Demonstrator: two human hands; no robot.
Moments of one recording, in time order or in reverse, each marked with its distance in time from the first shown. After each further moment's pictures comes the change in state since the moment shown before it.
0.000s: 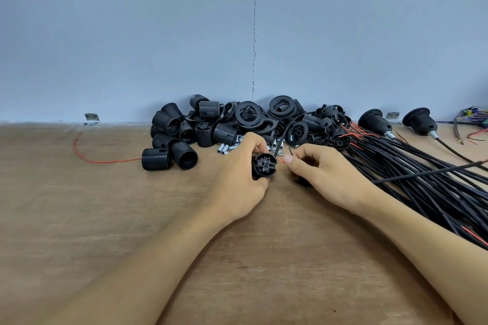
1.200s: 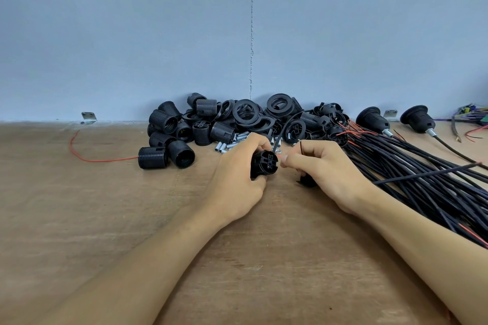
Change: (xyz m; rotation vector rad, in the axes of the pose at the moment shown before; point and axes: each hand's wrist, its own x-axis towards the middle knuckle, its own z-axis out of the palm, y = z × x) left_hand -0.002 0.005 -0.001 0.183 0.040 0.083; right_hand 0.002 0.001 0.004 0.295 -0.018 -0.034
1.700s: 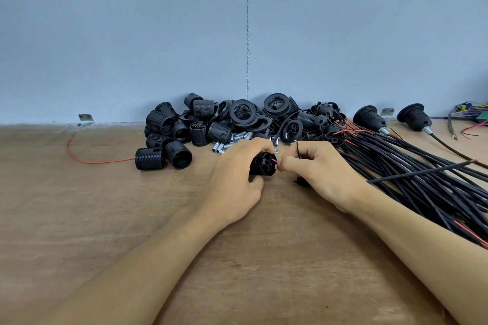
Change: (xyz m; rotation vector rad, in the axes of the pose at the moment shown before) left_hand -0.002 0.002 0.000 0.097 0.033 0.092; right_hand -0.001 0.000 0.003 -0.041 0.010 0.030
